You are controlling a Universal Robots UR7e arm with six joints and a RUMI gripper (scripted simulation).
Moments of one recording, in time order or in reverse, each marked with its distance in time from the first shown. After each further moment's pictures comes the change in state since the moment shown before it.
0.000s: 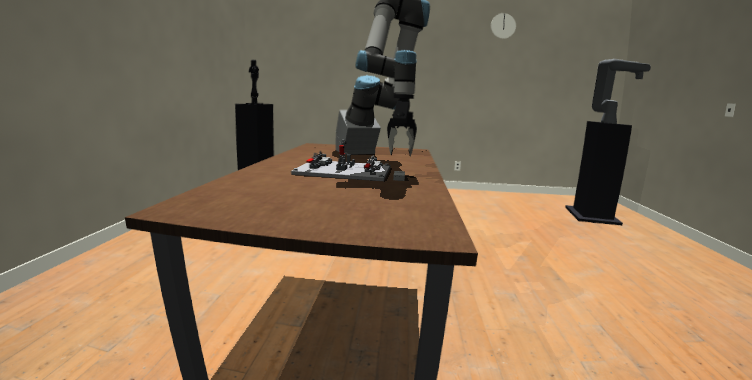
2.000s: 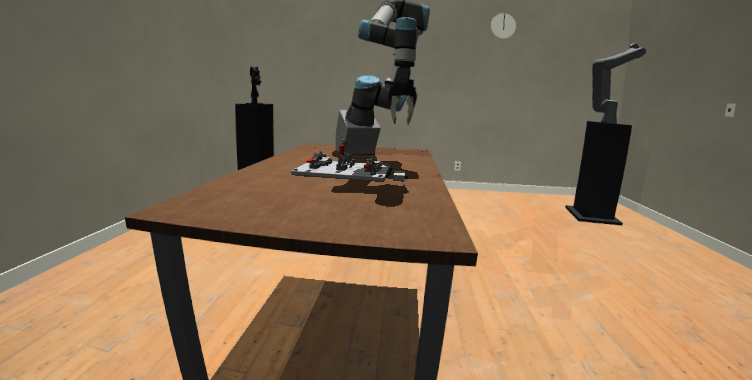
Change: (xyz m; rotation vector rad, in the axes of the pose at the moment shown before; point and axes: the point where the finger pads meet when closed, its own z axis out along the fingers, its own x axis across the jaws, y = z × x) arm 0.003 0.000 -0.115 0.000 0.000 0.000
